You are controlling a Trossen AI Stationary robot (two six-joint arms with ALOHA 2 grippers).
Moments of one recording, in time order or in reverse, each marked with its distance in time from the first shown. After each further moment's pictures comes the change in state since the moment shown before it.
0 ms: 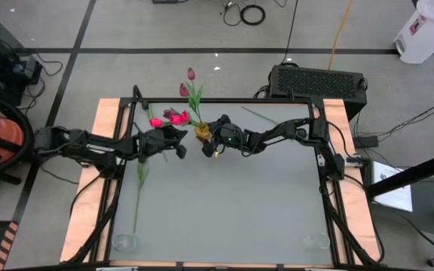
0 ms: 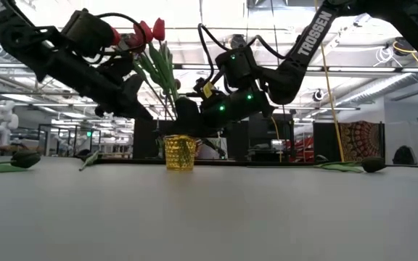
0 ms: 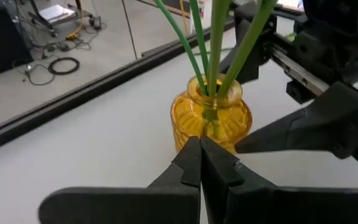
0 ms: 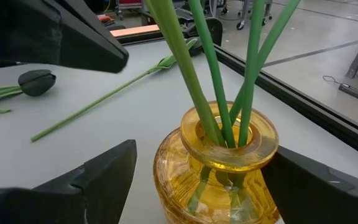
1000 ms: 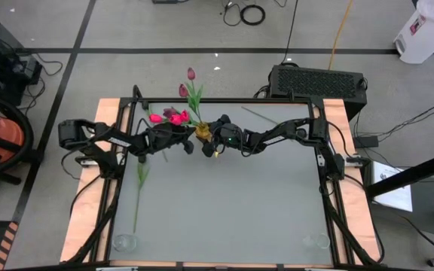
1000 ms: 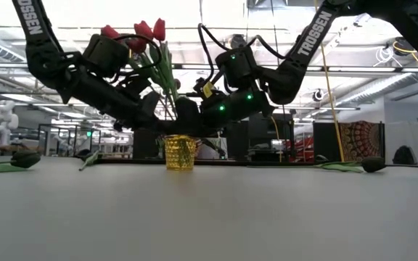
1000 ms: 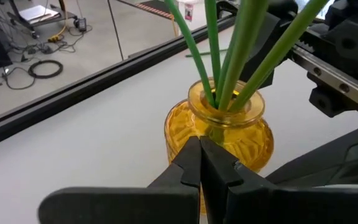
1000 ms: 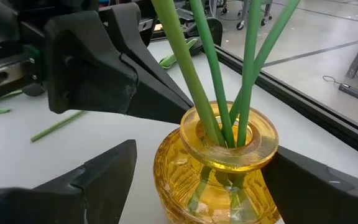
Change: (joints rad) left arm 0.126 0.302 0.043 0.311 0.165 0.054; right arm 0.000 0.000 0.000 0.002 0.000 0.000
